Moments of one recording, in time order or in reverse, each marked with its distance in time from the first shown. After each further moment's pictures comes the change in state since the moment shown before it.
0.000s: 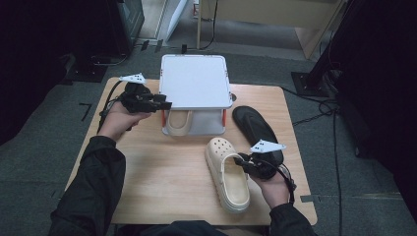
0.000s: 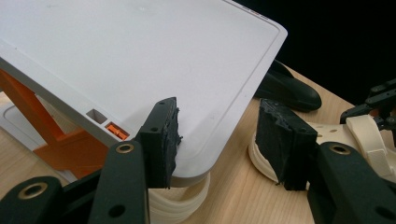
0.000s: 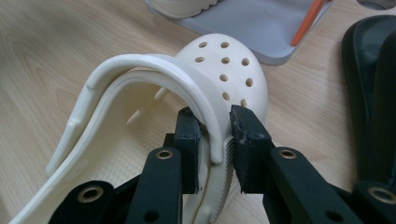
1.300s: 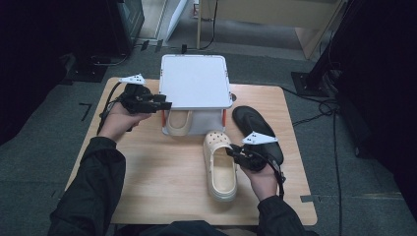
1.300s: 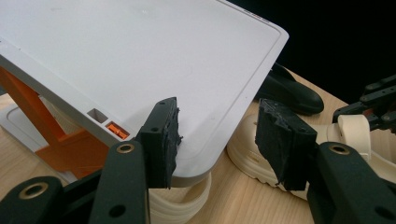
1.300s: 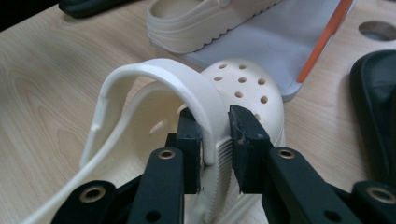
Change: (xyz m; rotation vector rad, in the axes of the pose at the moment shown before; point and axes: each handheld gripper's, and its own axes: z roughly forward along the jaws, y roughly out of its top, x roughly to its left) left arm -0.001 -0.003 0.000 -0.018 0.009 0.000; right arm 0.005 0.023 0.019 -0.064 0.007 0.027
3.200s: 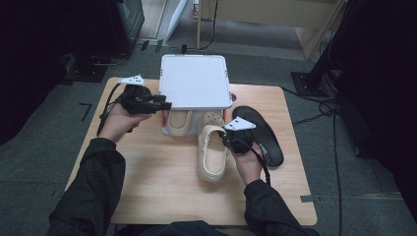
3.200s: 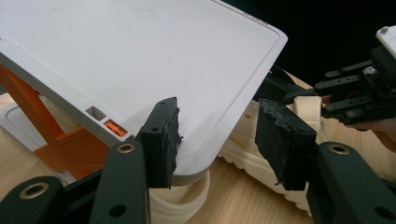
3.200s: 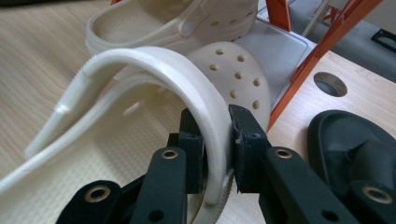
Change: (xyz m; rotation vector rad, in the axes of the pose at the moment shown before) left arm -0.002 -0.003 -0.001 -0.016 0.006 -0.007; right arm -0.002 0.036 0.054 -0.013 -0.190 -0.163
